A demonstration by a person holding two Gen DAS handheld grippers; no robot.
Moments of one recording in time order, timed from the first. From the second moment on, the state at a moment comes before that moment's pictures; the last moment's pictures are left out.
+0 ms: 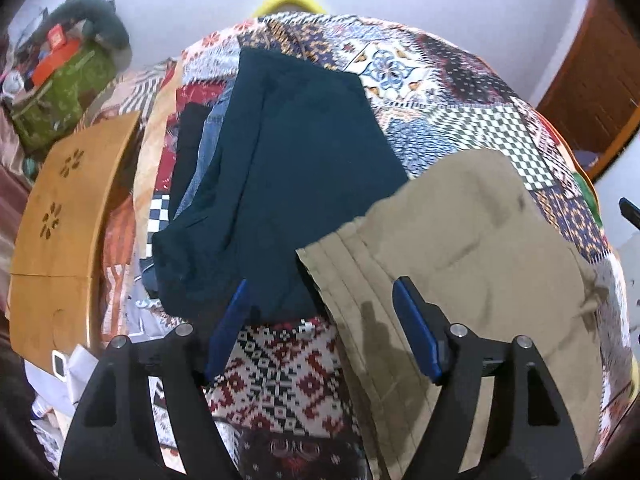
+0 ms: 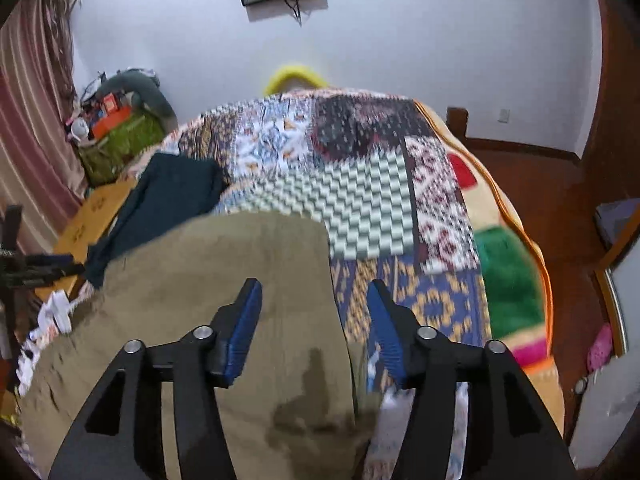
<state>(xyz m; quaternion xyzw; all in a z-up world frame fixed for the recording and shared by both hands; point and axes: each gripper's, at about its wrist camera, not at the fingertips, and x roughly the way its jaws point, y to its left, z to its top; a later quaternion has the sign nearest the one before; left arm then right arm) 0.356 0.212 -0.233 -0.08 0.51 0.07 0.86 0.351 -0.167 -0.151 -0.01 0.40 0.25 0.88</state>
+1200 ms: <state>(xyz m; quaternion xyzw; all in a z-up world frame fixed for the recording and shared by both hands) 0.398 0.182 -0.285 -0.02 0.50 0.06 0.86 0.466 -0.097 -0.245 0.03 0.49 0.30 0.82</state>
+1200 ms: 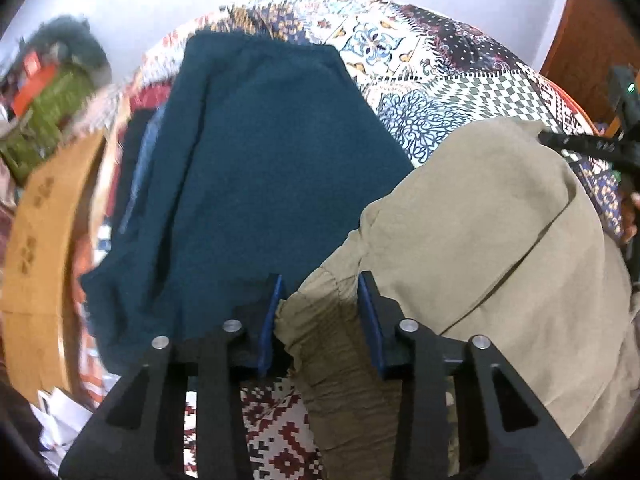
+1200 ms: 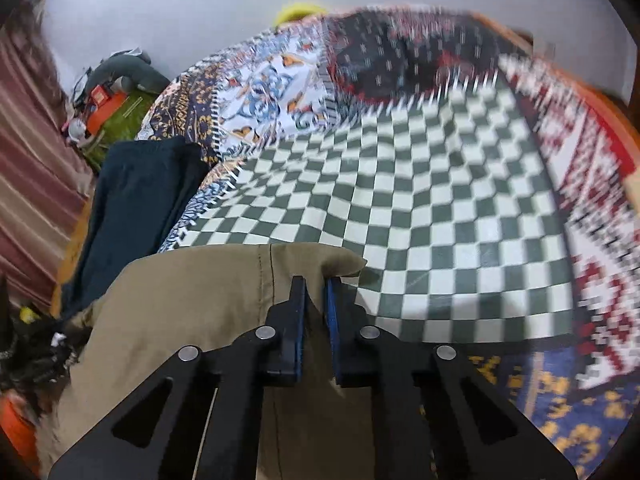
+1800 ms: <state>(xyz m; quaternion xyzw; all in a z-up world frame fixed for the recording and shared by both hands) 0.359 0.150 -0.125 0.01 0.38 0.03 0.92 0.395 -0.146 -0.055 0.00 0.29 0.27 0.92</state>
